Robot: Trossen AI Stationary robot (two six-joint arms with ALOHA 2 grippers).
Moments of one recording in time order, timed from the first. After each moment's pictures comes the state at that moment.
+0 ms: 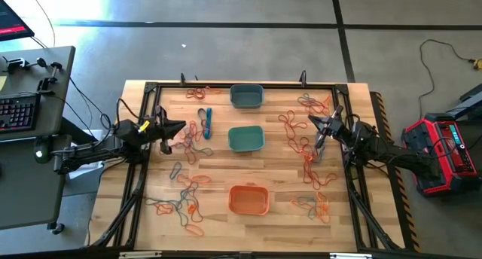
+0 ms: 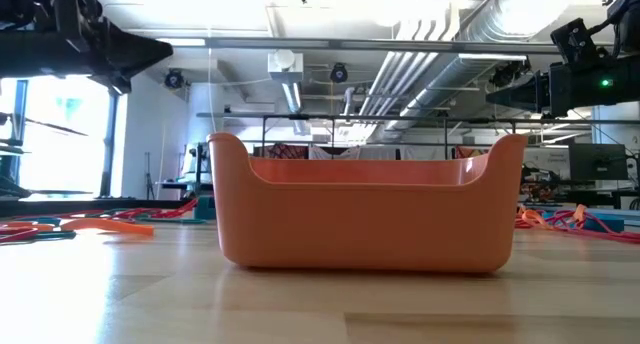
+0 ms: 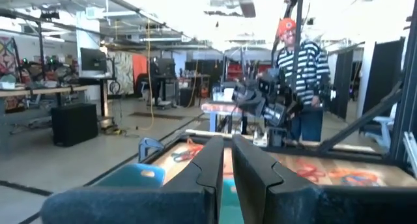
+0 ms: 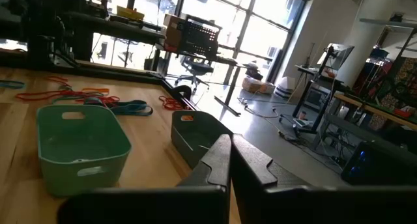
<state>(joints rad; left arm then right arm) 0.25 0.02 0.01 0.22 -0.03 0.00 -0.29 0.03 0.01 0.05 0.26 -0.32</state>
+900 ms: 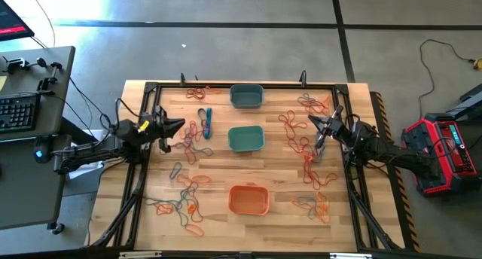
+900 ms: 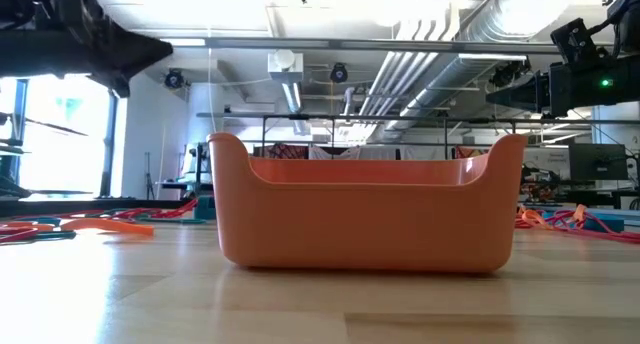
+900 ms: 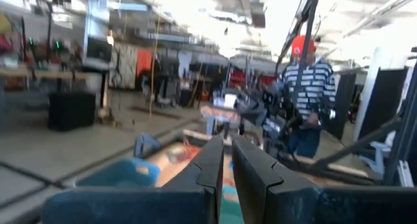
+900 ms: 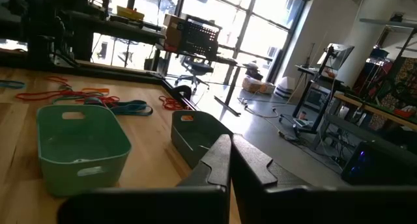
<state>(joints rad) 0.25 0.03 0.01 0.22 -0.07 -0.13 -0.29 0.03 0.01 0.05 0.26 -0.32</state>
